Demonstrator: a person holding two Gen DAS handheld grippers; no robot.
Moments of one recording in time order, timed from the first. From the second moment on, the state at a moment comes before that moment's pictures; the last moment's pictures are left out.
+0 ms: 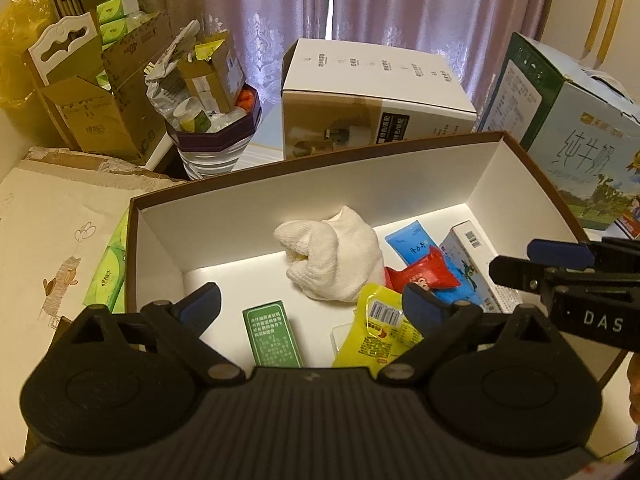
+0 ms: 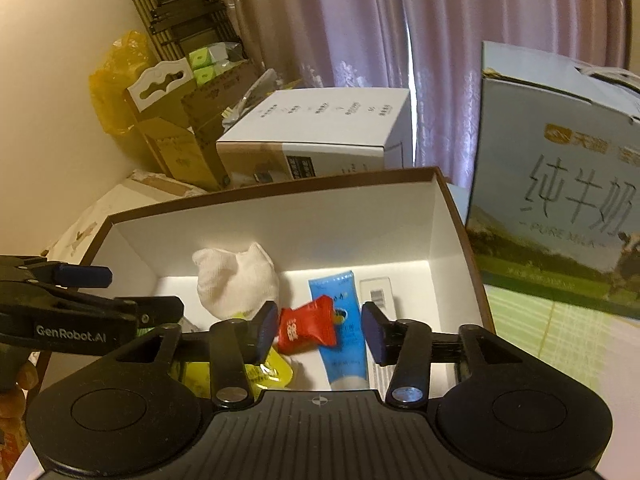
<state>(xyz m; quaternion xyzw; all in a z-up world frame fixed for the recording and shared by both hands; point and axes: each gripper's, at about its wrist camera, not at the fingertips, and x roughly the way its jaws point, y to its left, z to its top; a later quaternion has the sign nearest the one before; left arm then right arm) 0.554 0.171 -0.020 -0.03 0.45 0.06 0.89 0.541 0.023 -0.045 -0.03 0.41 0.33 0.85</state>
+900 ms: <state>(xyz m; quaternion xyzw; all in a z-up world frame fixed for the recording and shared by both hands) 0.410 0.145 0.039 -0.04 0.39 0.03 0.92 0.405 -0.040 0.007 0.01 0.38 0.30 0.87</state>
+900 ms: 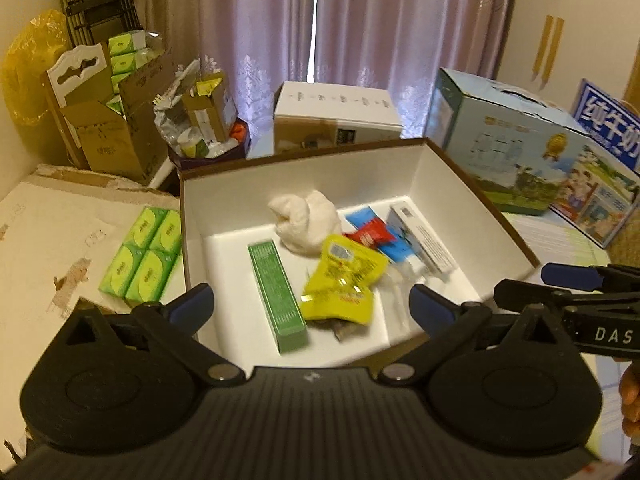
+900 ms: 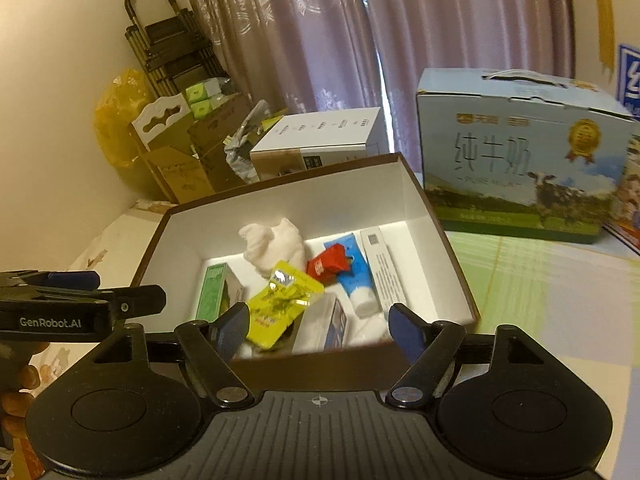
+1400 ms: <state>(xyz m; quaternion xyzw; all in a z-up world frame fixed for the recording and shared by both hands) 0.301 0.122 0.038 -0.04 0.41 0.01 0.91 0.305 -0.080 0.015 -0.02 0.39 0.27 0.88</state>
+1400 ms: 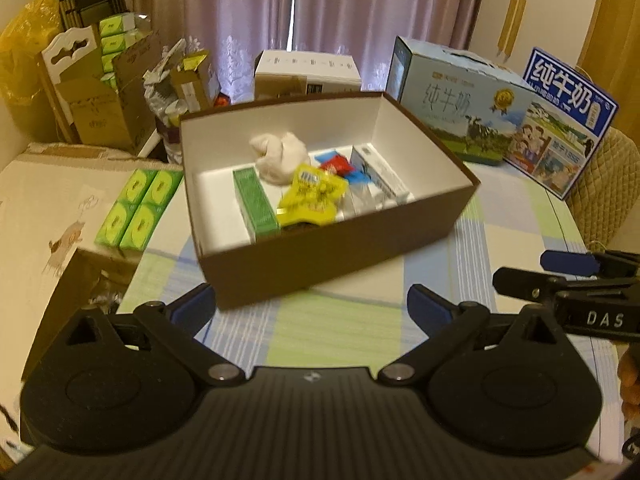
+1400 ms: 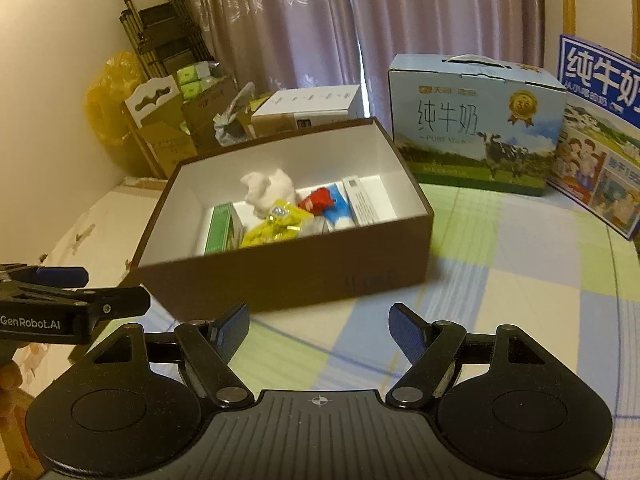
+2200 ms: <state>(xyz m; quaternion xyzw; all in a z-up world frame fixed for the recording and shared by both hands) 0.174 0.033 0.026 -0.06 0.45 0.05 0.89 0.199 -0.175 0.010 -0.04 0.40 0.32 0.86</state>
